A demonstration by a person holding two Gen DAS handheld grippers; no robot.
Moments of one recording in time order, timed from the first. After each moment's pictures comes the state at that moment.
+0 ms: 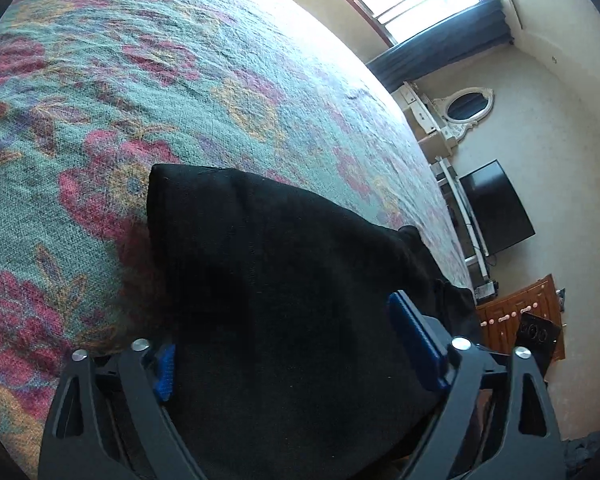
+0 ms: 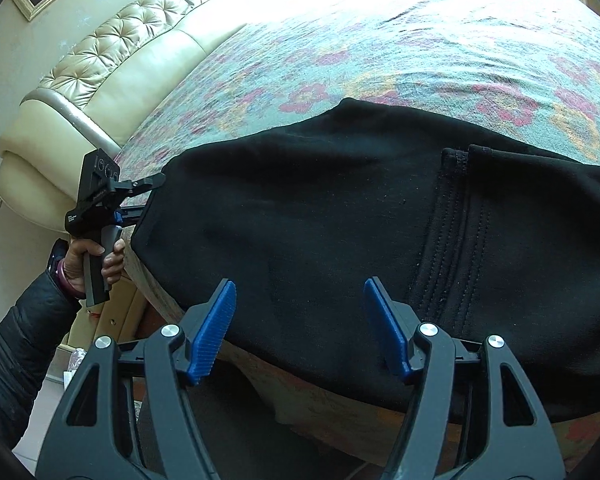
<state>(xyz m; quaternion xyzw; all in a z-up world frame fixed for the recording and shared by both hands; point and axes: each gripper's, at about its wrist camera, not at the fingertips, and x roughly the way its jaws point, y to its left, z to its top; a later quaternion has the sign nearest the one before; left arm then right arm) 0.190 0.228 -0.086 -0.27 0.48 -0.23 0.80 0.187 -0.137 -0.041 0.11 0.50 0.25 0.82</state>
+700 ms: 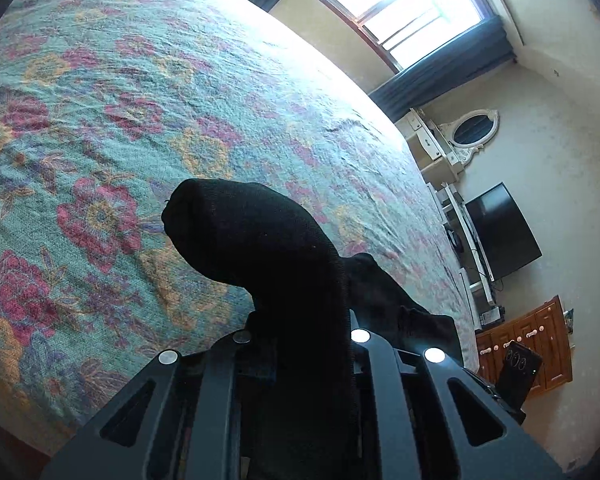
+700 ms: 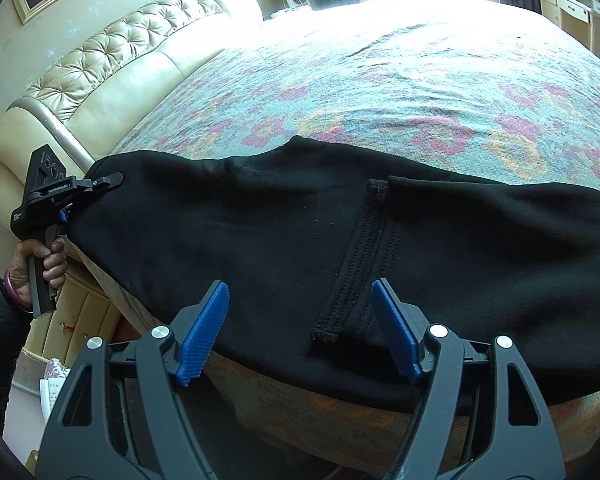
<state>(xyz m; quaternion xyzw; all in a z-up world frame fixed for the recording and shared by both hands) 0.169 0.200 -0.006 -0.30 0.43 -0.21 0.83 0.175 -0.184 -0.021 0.09 0.47 0.20 0.86</state>
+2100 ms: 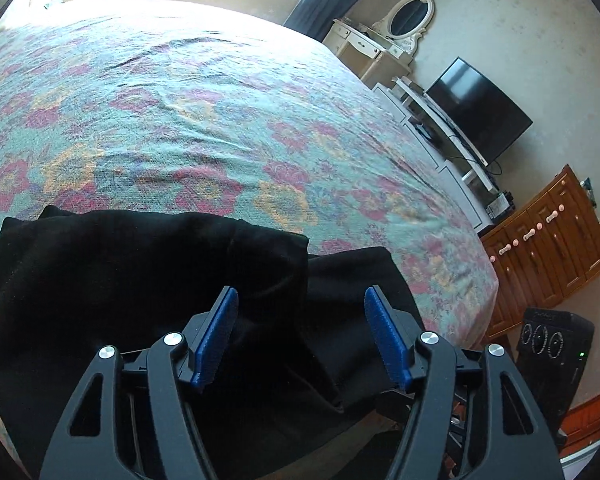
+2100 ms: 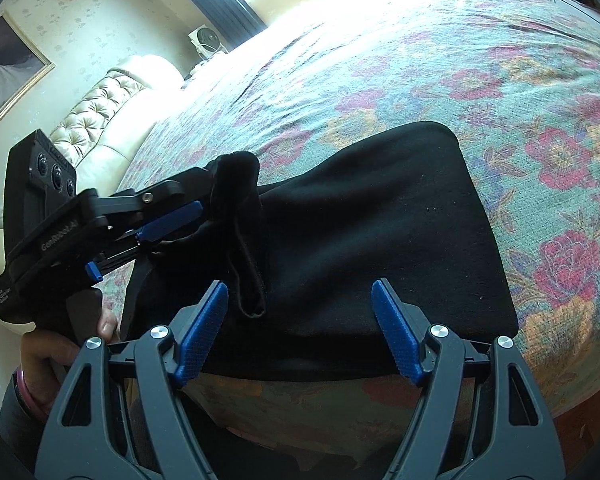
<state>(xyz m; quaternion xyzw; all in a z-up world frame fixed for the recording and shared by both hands) 0.176 -0.157 0.004 -0.13 0.46 -0.31 0.82 0.151 -0.338 -0.031 0.26 0.45 0.10 0.85</state>
